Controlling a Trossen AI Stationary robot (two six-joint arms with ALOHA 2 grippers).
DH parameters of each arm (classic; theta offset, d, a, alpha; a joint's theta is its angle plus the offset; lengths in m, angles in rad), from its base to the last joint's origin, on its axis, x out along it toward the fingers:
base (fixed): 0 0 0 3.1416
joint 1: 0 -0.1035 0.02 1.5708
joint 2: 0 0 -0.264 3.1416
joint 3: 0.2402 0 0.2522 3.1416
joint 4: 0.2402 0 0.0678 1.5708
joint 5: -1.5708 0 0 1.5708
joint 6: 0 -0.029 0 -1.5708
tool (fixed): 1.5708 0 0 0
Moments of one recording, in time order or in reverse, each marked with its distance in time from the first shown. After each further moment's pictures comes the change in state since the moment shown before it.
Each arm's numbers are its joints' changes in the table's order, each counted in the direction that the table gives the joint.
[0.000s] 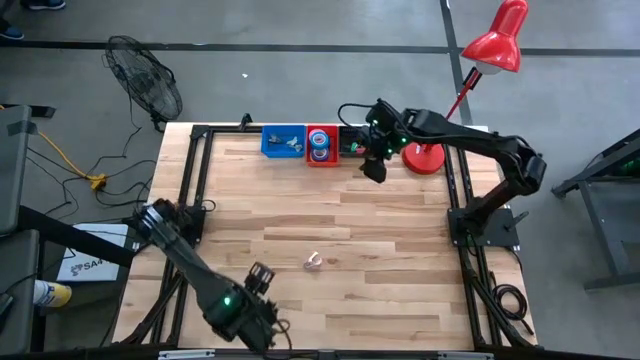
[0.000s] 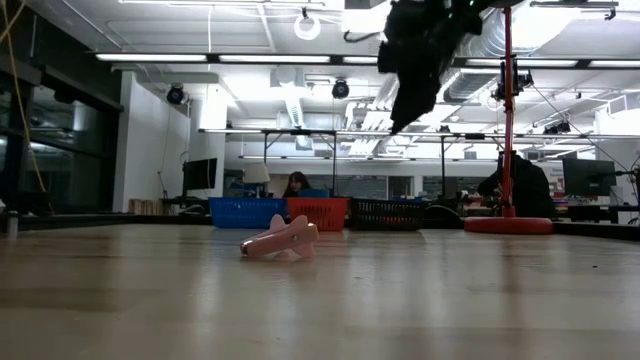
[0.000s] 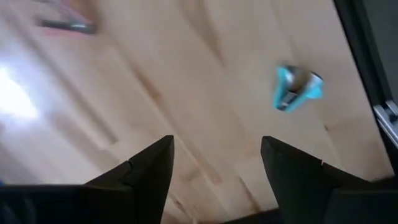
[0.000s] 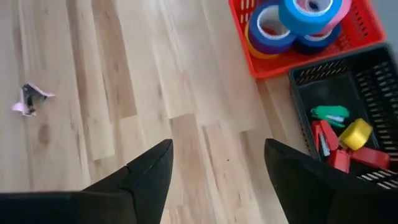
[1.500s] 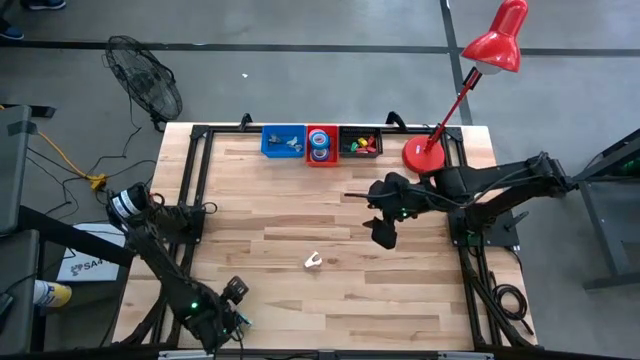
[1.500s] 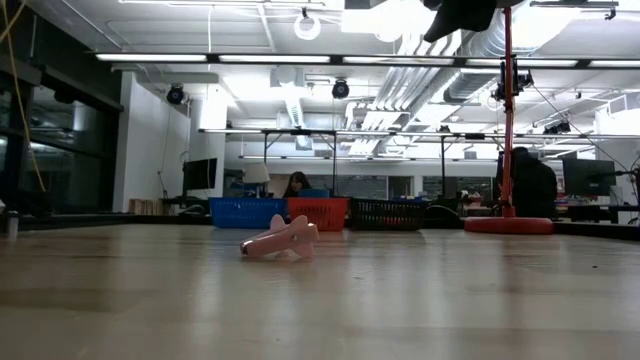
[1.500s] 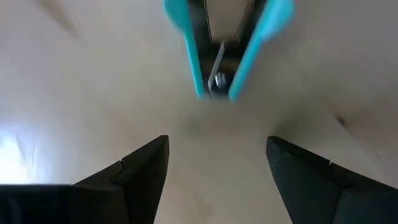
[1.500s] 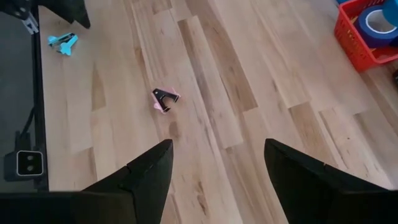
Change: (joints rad) left arm 0.253 -0.222 -0.880 -0.833 -0.001 0.026; right arm -0.693 -0.199 0.000 0.060 -0.391 -0.656
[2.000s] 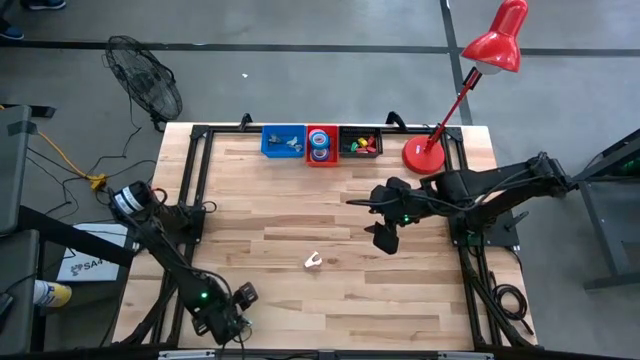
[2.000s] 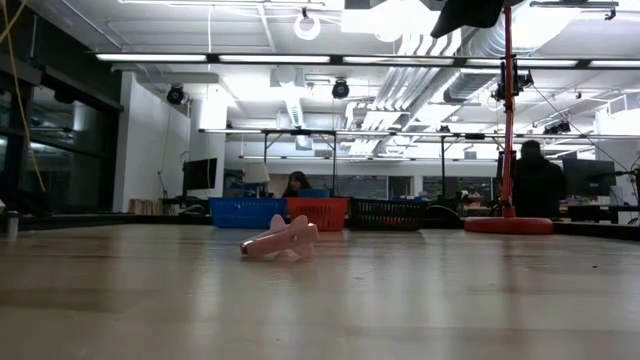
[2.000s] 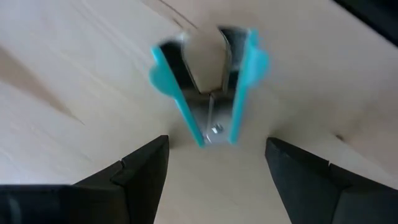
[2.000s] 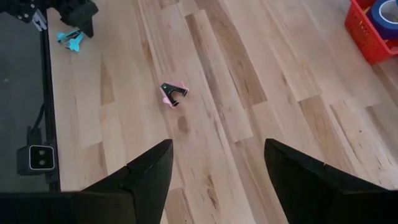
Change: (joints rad) left arm -0.094 -0.002 -0.059 -0.195 -0.085 -0.305; right arm -0.040 0.000 0.000 0.009 -0.006 -0.045
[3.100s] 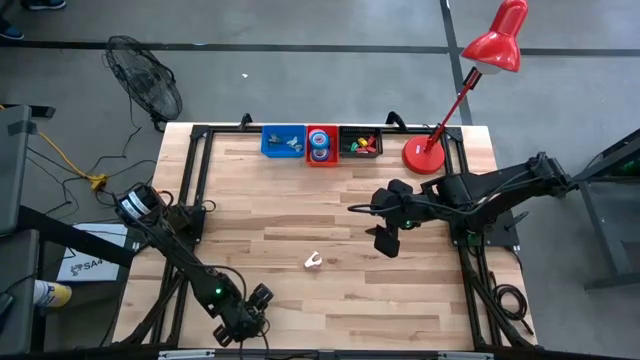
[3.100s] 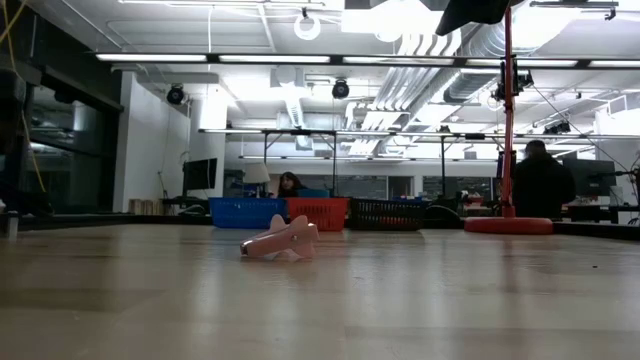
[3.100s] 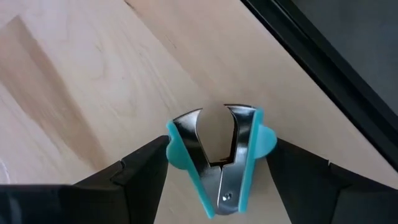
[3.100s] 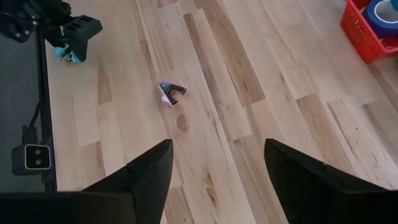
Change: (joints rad) left arm -0.070 0.050 -0.001 -0.271 -0.017 0.177; right arm -0.040 0.000 0.000 0.012 -0.043 -0.027
